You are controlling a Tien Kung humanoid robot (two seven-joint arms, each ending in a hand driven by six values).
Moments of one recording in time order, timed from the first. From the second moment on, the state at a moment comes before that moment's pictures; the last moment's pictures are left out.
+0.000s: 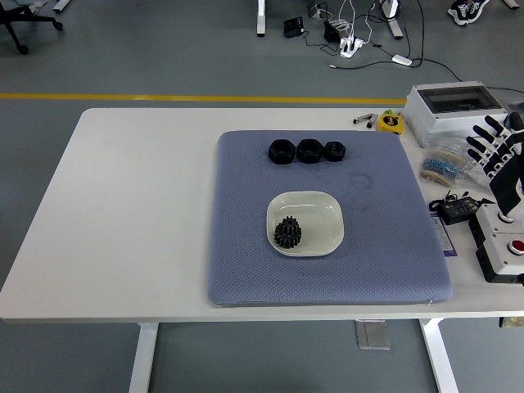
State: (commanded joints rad) left arm -0.12 0.11 -0.36 -0.21 0.49 0.18 0.08; right arm 0.28 -0.28 1.48 1.25 -0.82 0.02 0.03
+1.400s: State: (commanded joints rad) left arm -0.12 0.10 -0.36 -0.21 0.50 0.19 0.08; right arm 0.27 -0.27 1.49 1.26 -0.81 0.05 0.02
